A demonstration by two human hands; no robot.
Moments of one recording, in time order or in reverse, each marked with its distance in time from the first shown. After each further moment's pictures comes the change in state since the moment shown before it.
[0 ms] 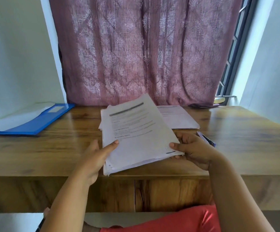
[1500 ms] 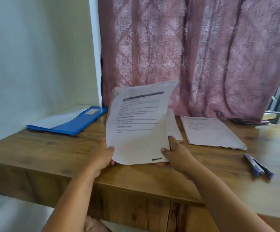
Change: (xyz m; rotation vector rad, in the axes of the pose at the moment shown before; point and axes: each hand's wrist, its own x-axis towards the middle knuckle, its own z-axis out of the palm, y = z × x) left_hand 0.053 0.007 -0.085 0.470 0.219 0.023; right_hand 0.106 0.008 0.112 -0.527 0.101 -0.055
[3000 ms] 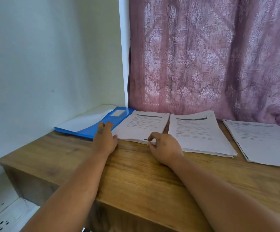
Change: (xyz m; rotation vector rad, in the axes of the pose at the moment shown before) left_hand 0.150 -0.051 -0.078 0.594 0.424 0.212; right_hand 0.138 -0.053 0.122 -0.514 0.082 -0.323
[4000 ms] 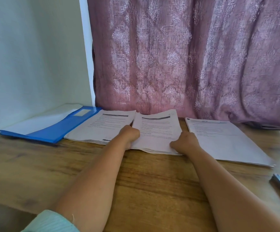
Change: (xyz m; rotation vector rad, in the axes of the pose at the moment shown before) left_hand -0.011 0.190 0.092 -0.507 -0.551 -0.314; right_hand -0.013 0.158 -0.092 -0.109 0.008 0.541
